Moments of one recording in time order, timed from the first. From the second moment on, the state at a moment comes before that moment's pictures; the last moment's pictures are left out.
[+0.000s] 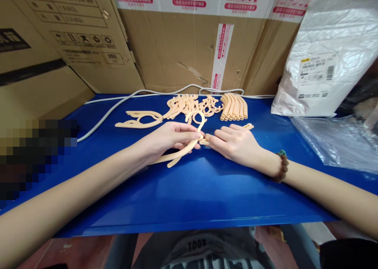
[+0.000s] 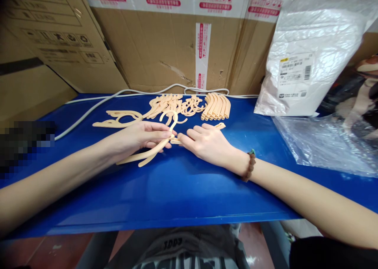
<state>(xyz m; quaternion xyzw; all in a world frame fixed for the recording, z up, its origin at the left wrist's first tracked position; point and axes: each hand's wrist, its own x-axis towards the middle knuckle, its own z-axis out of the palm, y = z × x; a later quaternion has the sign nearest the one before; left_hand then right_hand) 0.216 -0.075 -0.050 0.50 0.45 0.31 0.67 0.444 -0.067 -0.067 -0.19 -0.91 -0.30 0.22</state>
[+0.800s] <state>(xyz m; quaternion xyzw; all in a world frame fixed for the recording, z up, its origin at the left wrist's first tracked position) 0.217 -0.071 -0.056 0.50 0.45 0.32 0.67 0.444 -0.068 -0.069 -0.22 -0.91 -0.29 0.21</state>
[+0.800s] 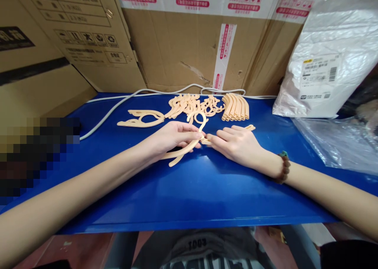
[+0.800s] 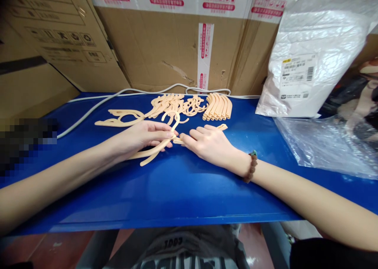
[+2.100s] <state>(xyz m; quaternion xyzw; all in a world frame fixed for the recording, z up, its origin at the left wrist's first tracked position) 0.212 -0.069 -0.058 0.52 0.44 0.27 0.68 0.446 -0.066 -0.067 -0.22 -0.93 -0.23 0.18</state>
